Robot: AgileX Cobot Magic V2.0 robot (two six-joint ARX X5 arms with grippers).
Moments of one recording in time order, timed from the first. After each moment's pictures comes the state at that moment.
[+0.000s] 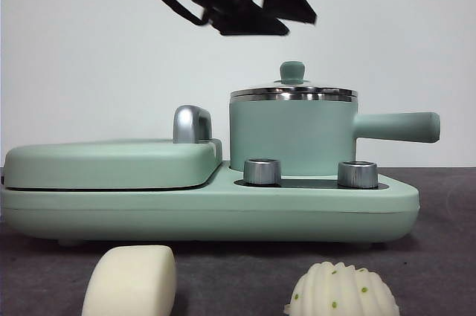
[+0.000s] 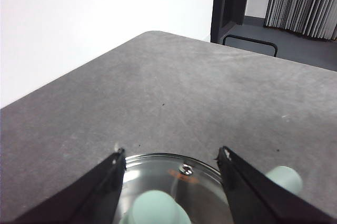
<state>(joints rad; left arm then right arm) -0.66 1.71 1.26 0.24 0.34 0.11 0.45 0.83 0.99 -0.52 -0.26 -0.17</state>
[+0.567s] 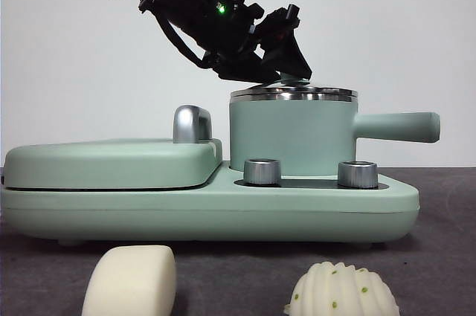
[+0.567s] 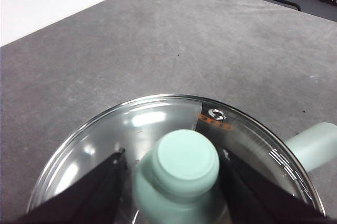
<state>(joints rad) -0.65 1.80 1.28 0.16 0.29 0.11 0.45 0.83 0.99 -0.52 -0.26 -0.17</state>
